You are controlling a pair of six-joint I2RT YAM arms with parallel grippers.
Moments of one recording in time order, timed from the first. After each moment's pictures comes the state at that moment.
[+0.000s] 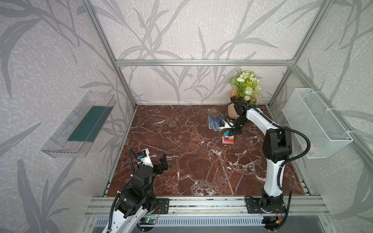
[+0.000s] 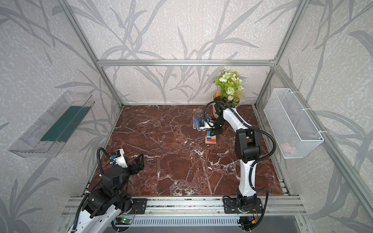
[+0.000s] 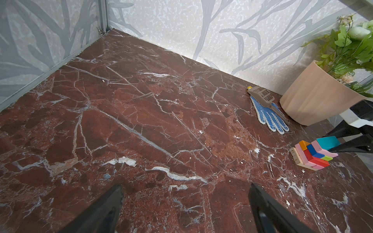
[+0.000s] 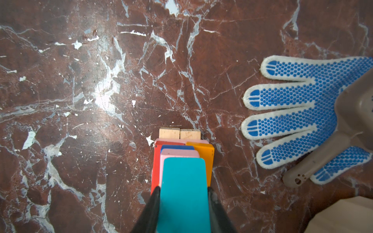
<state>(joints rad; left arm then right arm) -0.49 0.09 0.32 -0.62 -0.40 -0.54 0.20 2.09 1.79 -1.16 -0.36 -1.37</state>
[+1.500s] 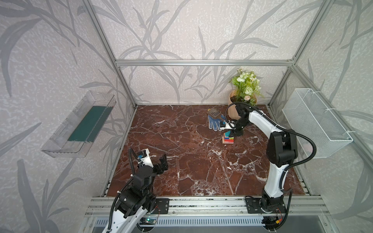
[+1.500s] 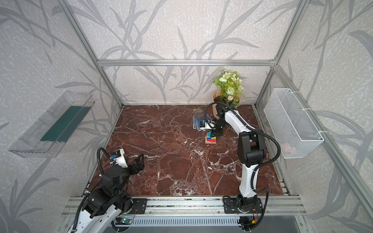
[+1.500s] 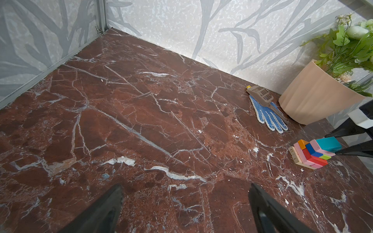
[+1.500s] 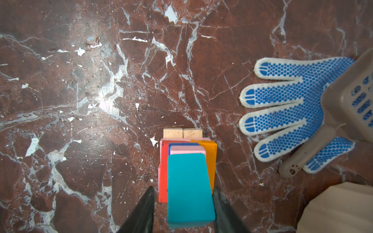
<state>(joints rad) -0.49 0.09 0.32 -0.62 -0.39 -0.54 0.20 1.99 1.67 -1.08 -0.37 -1.33</state>
